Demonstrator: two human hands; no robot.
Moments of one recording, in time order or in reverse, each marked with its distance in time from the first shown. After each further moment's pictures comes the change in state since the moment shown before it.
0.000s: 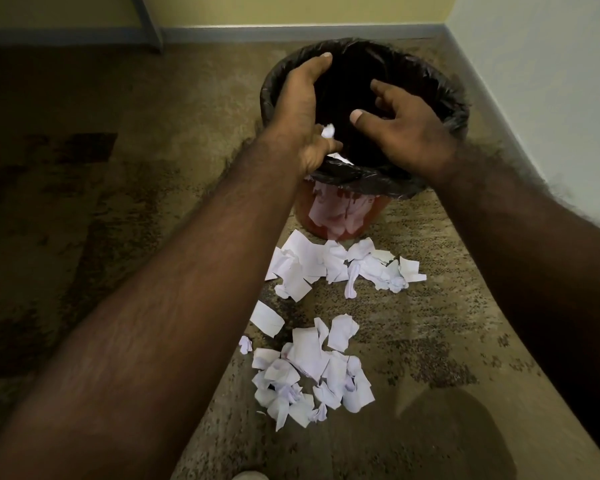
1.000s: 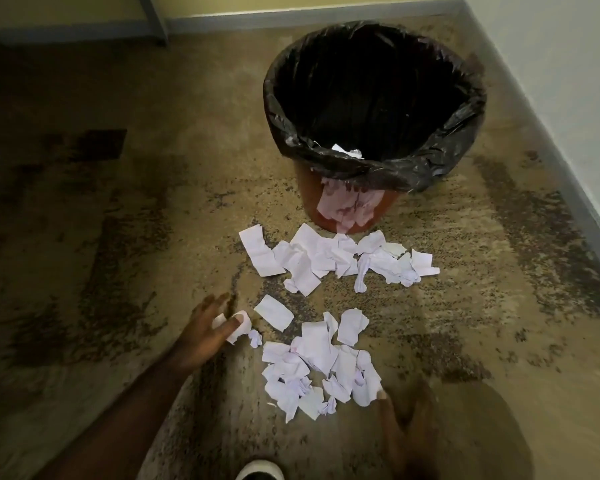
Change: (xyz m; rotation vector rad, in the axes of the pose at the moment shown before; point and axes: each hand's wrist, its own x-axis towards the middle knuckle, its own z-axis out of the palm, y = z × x) left_hand -0.060 -0.179 -0.308 1.209 0.273 -0.194; right_hand -0.321 0.195 0.182 0.098 0.057 0.854
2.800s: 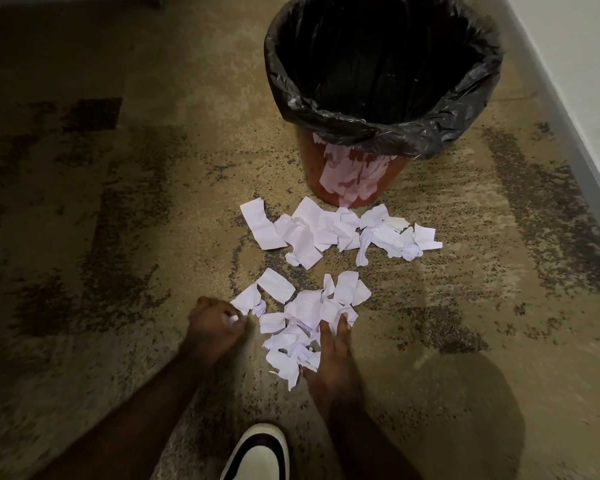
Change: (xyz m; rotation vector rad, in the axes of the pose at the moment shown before) left_hand -0.026 -0.017 0.032 0.267 0.247 0.056; right_hand -0.033 -0.068 0.067 -0.502 -0.313 -0.444
